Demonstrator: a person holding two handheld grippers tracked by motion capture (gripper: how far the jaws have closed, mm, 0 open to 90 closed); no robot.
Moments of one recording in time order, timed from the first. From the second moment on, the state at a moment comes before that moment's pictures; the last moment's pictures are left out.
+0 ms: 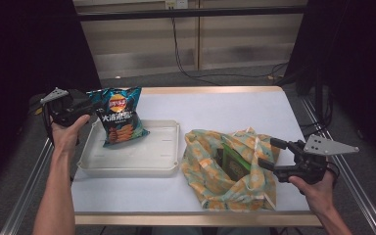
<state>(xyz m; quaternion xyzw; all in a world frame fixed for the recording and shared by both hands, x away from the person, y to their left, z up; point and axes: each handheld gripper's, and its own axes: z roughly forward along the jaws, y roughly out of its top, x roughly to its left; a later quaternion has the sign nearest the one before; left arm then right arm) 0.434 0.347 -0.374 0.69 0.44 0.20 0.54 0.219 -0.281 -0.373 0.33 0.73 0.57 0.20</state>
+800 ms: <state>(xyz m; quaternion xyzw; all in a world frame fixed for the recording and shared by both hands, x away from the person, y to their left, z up) 0.388 0.267 -0.394 0.76 0.35 0.15 0.53 0.218 -0.276 -0.372 0.32 0.73 0.57 0.20</state>
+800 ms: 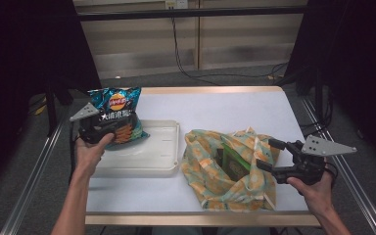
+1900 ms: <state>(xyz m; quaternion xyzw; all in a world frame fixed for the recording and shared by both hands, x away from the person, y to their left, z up) 0.416 0.238 -0.454 0.83 0.39 0.13 0.38 0.219 -0.278 -0.375 0.33 0.73 0.56 0.19</state>
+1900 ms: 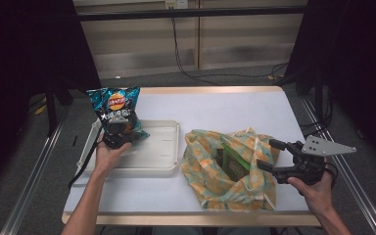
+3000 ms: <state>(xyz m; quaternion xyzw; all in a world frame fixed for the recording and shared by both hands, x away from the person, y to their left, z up) 0.397 0.332 -0.459 0.80 0.48 0.12 0.35 0.220 -0.277 -0.375 0.32 0.73 0.57 0.19</state>
